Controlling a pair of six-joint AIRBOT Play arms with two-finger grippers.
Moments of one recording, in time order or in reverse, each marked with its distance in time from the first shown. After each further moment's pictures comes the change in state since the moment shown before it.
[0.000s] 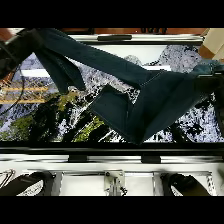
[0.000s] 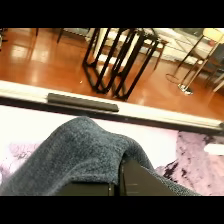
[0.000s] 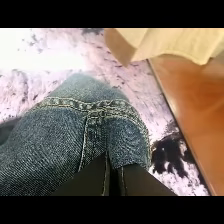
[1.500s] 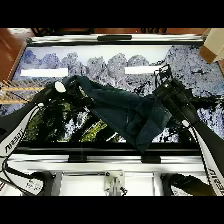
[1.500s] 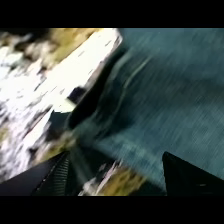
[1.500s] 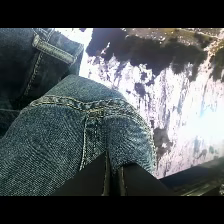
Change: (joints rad) left arm -0.077 -0.569 -0.049 -0.119 -0.642 -0.103; right arm -0.001 -0.515 0.024 0.206 0.206 -0.114
